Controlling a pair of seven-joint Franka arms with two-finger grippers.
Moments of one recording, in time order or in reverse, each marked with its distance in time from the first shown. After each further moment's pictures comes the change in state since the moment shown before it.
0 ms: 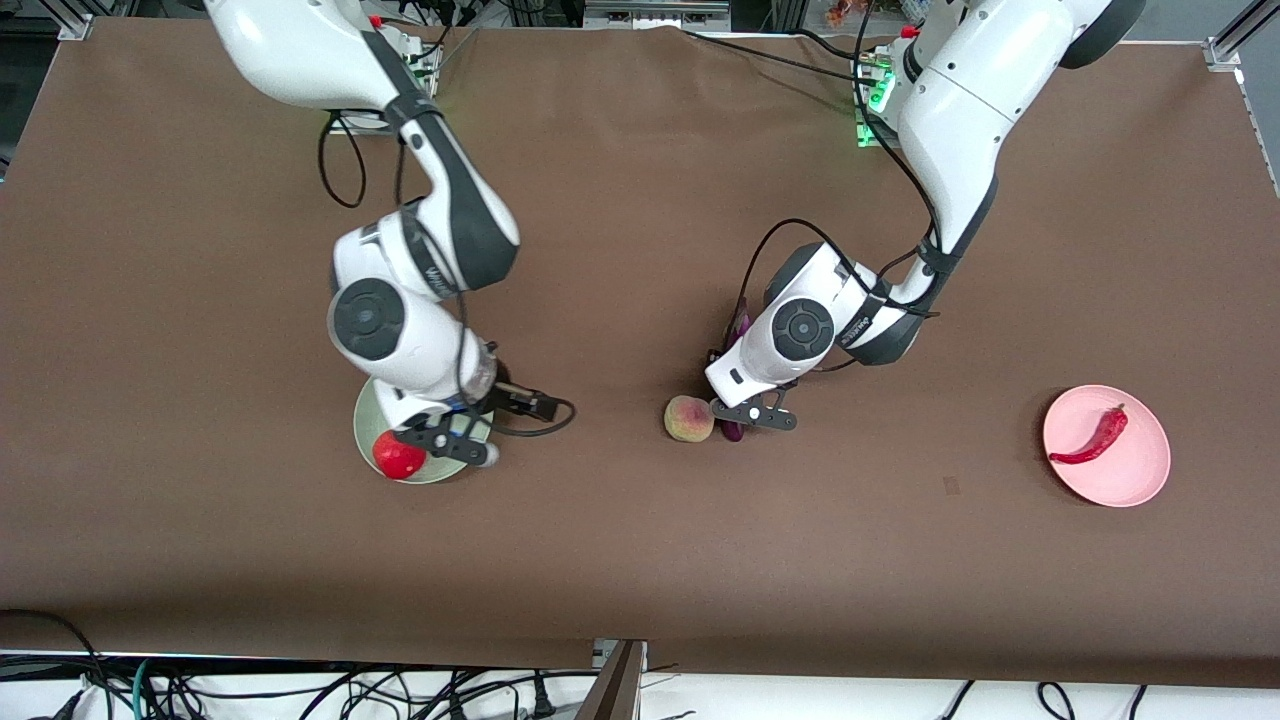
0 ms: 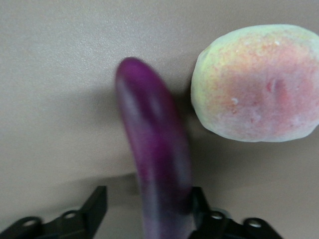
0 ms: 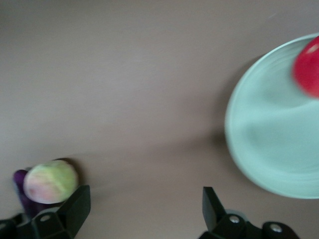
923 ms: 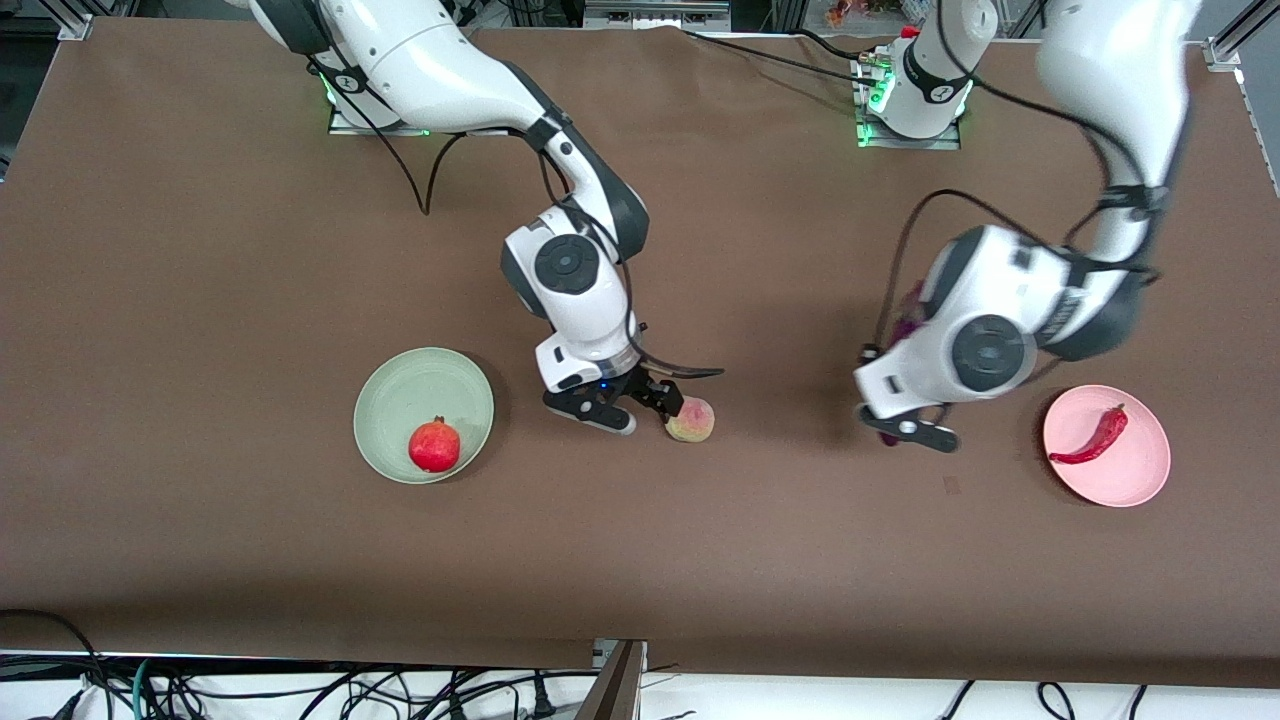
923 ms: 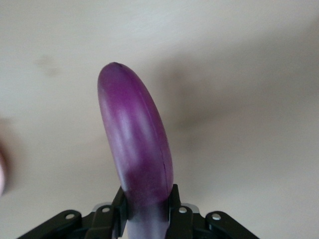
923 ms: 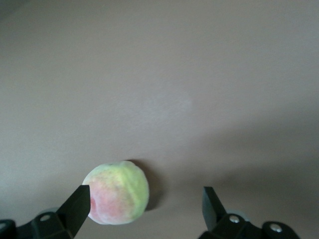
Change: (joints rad) left arm 0.301 -0.241 0.016 0.074 0.113 -0.516 0.521; right arm 0.218 0.214 -0.004 0.083 -0.177 0.355 0.352
